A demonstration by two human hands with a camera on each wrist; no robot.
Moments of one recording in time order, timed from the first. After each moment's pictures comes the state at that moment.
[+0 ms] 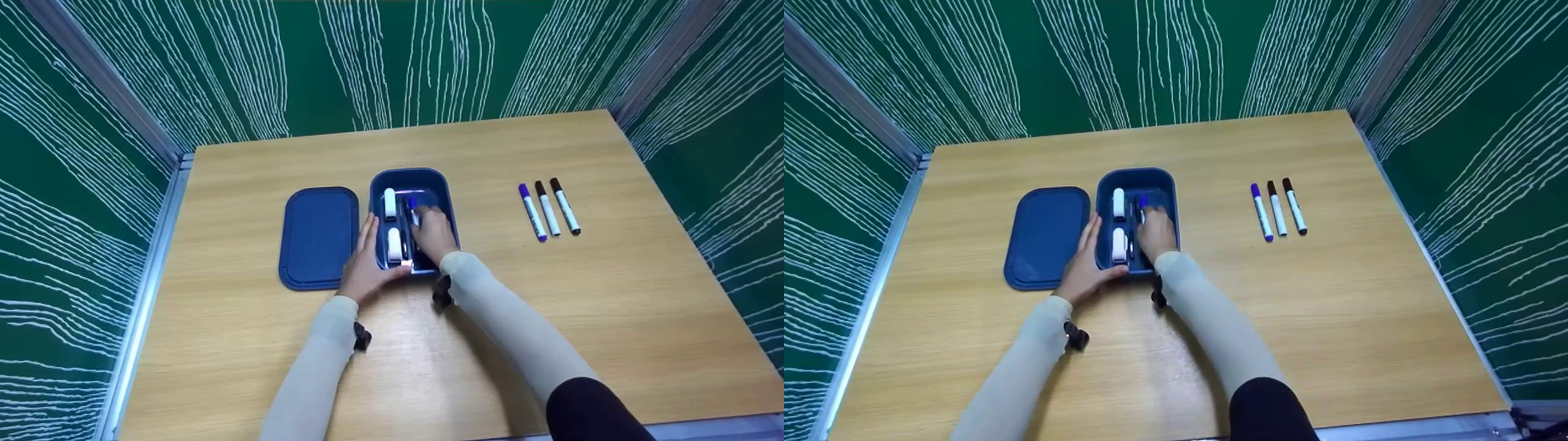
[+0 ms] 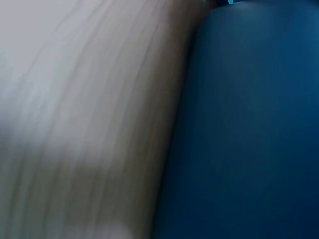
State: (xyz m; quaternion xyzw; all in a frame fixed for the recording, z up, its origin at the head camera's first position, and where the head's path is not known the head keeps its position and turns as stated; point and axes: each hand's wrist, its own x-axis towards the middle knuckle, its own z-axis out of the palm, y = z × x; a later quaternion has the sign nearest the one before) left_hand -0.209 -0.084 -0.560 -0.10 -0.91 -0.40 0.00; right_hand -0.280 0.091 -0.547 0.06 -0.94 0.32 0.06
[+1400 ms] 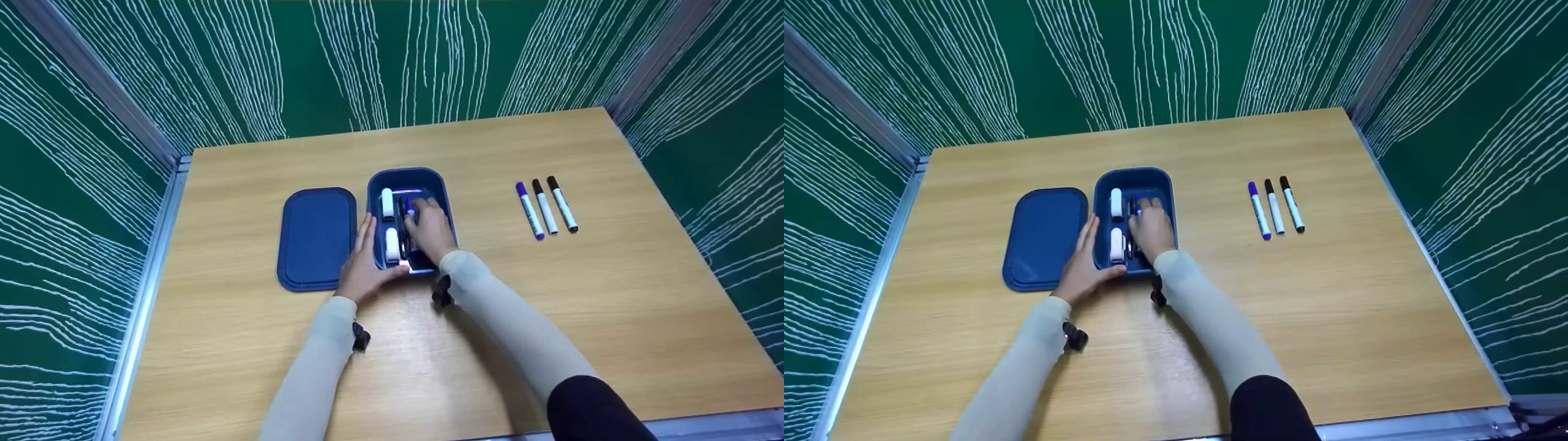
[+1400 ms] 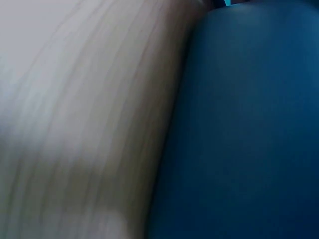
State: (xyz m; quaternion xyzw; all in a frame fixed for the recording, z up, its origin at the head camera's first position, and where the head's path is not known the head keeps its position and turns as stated) left_hand -0.210 -0.083 -0.561 -0.10 -0.91 -0.41 0.00; right_hand -0.279 0.089 -0.537 0.06 -0.94 0.33 0.08
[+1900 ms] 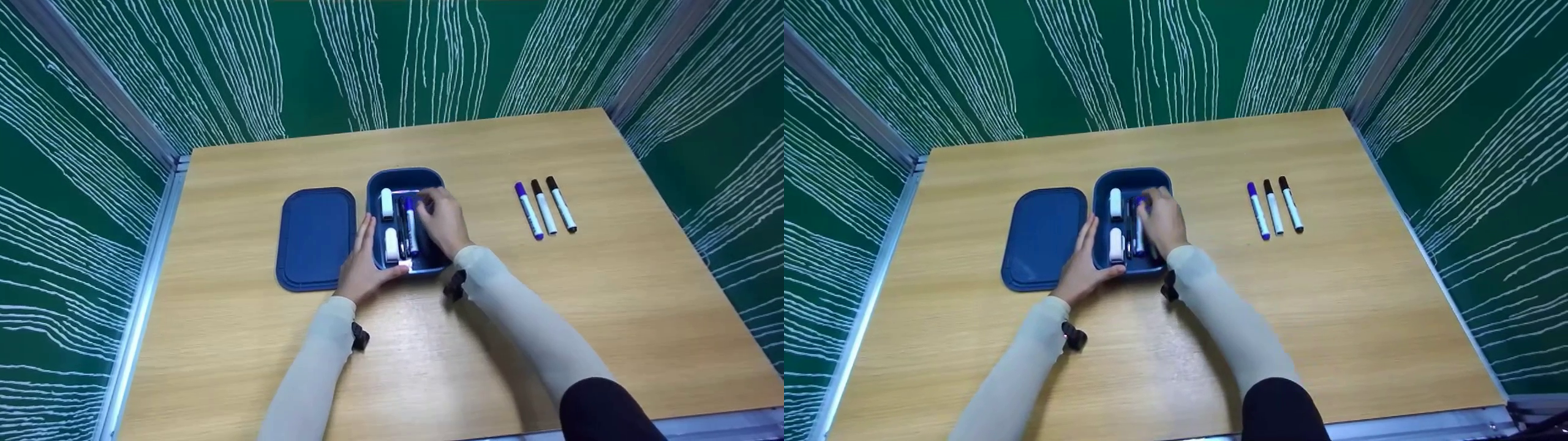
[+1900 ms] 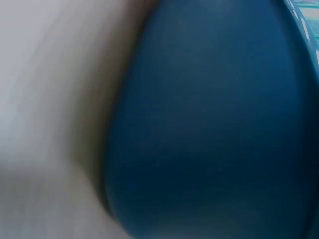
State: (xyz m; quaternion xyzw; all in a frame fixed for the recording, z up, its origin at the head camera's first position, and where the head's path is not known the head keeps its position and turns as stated) left_hand -0.210 -0.084 -0.563 -0.10 -0.91 -0.40 0.01; right_hand -0.283 0.112 -0.518 0.09 -0.90 0.40 0.15
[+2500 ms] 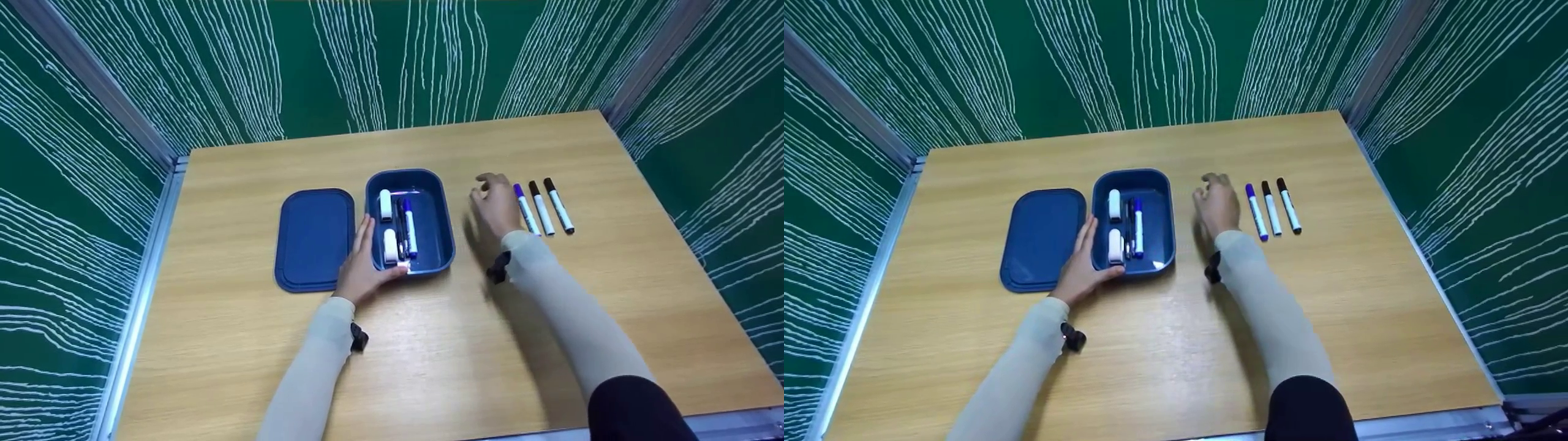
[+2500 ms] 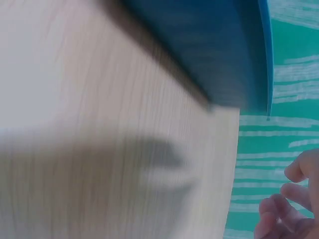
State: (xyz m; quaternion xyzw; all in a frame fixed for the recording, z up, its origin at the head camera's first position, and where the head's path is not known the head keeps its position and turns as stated) left_hand -0.209 -0.082 -0.560 -0.08 -0.90 -0.42 -0.01; right_hand -0.303 0.212 -0.507 0.01 -0.93 0.36 0.12
